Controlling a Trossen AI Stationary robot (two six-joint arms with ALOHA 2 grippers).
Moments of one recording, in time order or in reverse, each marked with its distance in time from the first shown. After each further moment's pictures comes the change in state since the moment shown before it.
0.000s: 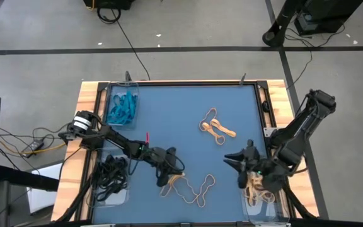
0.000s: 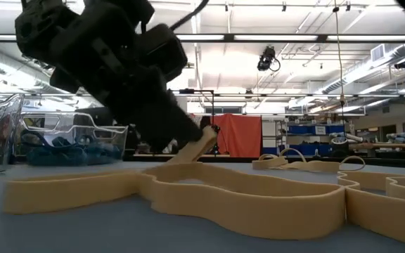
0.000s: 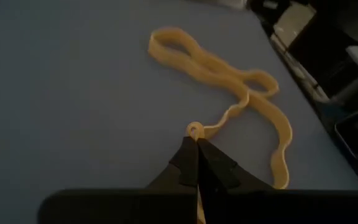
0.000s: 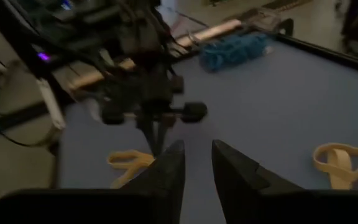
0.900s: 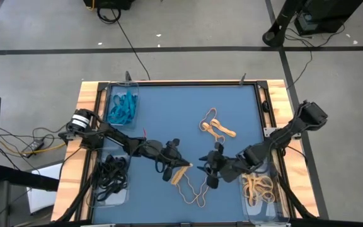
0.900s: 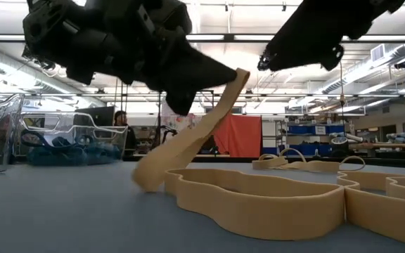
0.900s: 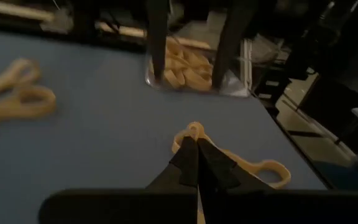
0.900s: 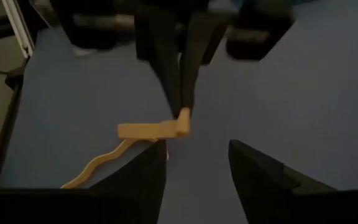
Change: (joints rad) left arm 0.045 -0.026 -0.001 0.250 -0.092 0.080; right arm -0.336 0.332 -0.011 0.405 -0.453 -0.360
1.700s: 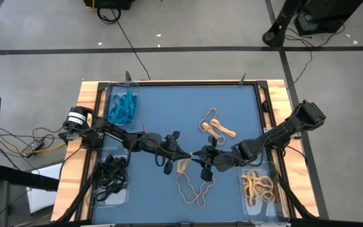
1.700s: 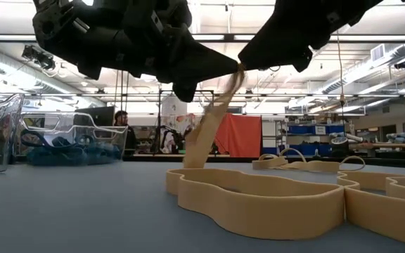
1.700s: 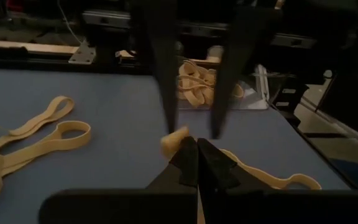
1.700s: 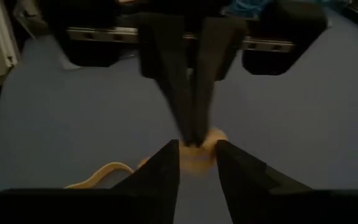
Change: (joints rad) left arm 0.063 -0.056 0.000 -0.015 0.019 0.116; right arm -0.120 0.023 -0.001 0.118 -0.061 -0.183
